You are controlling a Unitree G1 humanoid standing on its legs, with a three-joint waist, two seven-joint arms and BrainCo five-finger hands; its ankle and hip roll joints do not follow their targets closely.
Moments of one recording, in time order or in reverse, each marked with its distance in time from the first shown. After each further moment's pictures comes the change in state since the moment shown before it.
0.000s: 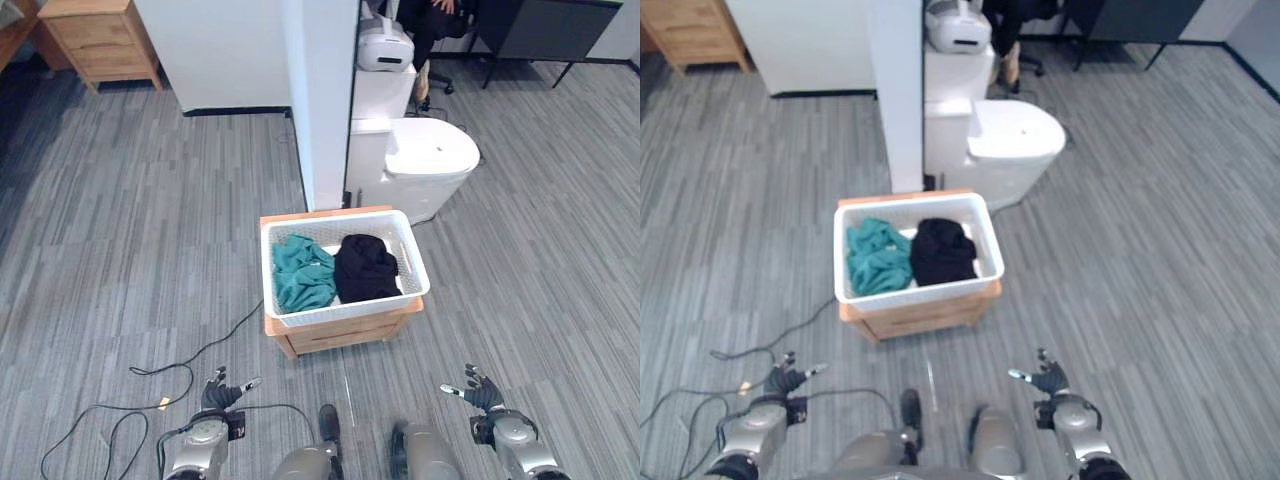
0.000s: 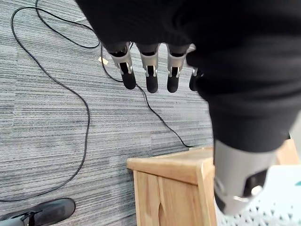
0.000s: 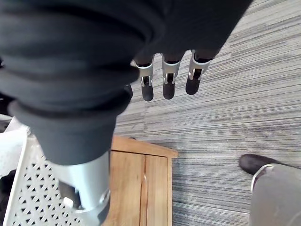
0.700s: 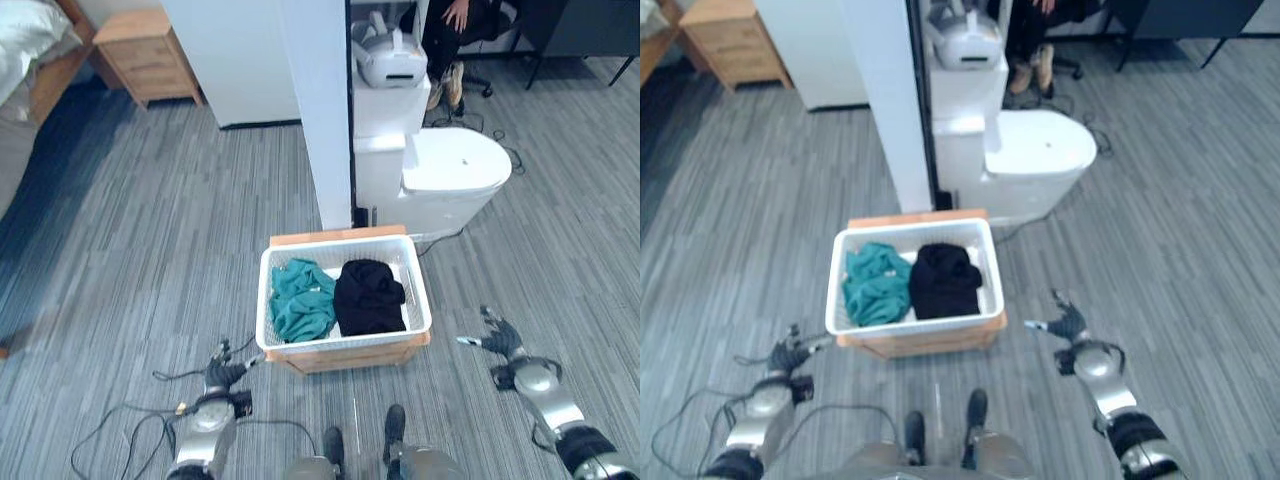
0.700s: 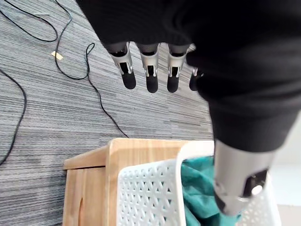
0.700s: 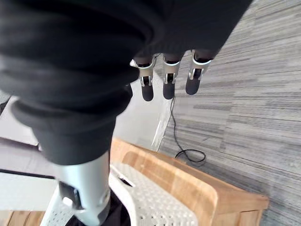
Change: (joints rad) left arm -0.018 -0.027 0.017 -0.241 -0.003 -0.002 0.070; right arm -0.189 -0.192 0.060 -0.190 -0.076 0.013 -0.007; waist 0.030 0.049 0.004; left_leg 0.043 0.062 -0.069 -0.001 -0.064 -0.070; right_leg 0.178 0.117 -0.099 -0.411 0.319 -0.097
